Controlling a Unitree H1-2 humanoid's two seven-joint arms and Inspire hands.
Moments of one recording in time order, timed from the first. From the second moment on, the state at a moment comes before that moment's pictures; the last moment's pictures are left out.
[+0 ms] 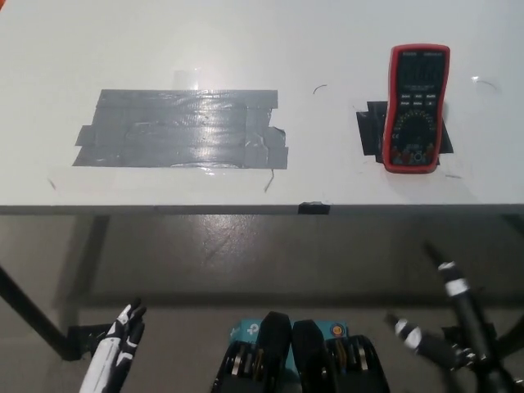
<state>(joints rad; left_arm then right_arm) 0.10 0.19 -0.04 0.08 0.17 -0.14 -0.02 0.04 -0.16 0.08 -0.09 -0.31 -0.22 -0.09</state>
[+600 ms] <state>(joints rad) 0.09 0.19 -0.04 0.10 0.20 -0.16 -0.02 -0.42 -0.07 -0.12 -0.12 -0.57 -0.08 -0.28</state>
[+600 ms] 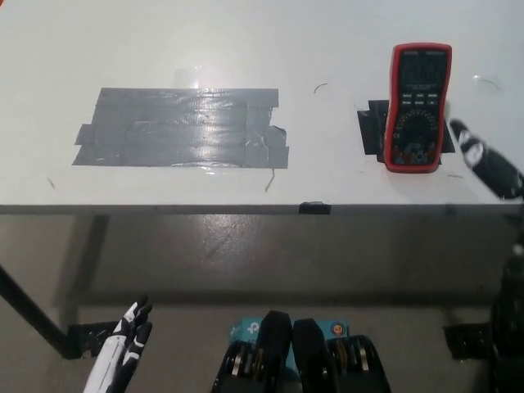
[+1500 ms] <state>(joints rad) 0.16 0.19 -0.05 0.10 0.22 -0.19 -0.03 -0.77 -0.03 -0.12 0.34 -0.56 0.27 -0.33</state>
